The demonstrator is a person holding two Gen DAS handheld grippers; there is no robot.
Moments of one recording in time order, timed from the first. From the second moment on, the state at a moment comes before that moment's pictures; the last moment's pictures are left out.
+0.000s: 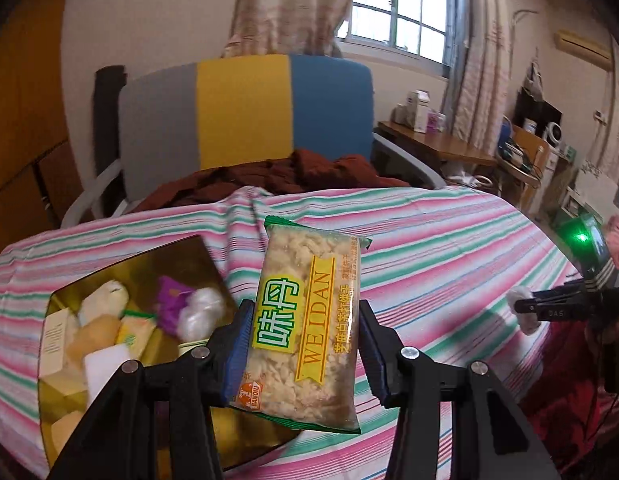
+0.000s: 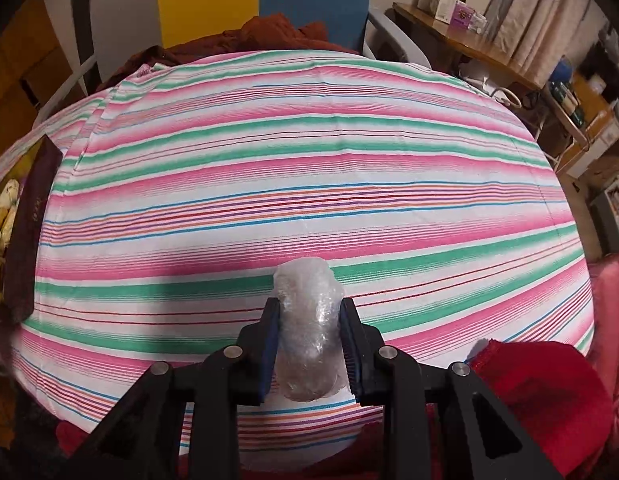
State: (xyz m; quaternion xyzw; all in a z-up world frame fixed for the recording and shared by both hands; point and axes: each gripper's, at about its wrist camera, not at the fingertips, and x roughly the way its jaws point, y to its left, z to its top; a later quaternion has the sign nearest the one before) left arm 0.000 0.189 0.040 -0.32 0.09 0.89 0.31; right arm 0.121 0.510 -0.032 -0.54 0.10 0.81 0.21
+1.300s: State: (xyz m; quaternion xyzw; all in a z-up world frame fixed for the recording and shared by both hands) left arm -0.032 0.002 0.025 -0.34 0.00 0.94 0.06; right arm -0.049 0.190 0.023 -0.39 0.03 0.92 -0.03
